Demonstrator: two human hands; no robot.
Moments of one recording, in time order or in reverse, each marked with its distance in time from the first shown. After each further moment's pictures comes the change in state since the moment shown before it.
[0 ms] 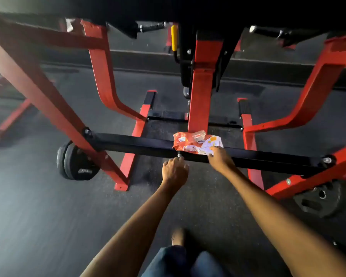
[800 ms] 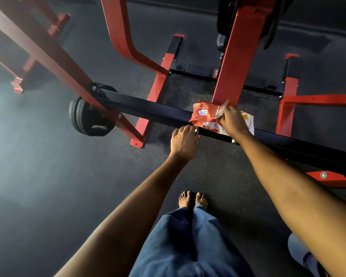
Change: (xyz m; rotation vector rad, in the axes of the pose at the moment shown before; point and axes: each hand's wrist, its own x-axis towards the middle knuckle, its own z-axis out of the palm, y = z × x) left_hand 0.069 -0.025 0.030 -0.061 -0.005 -0.100; right_hand 0.116 -0.009 0.049 -0.083 -0.116 -0.230
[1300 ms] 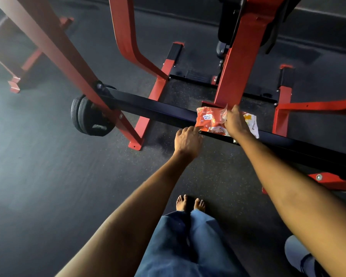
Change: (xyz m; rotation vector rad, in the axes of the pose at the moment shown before) left_hand -0.011 -0.007 0.004 0.024 0.001 0.018; right_hand -0.010 -0.006 0.007 0.253 -0.003 0.226
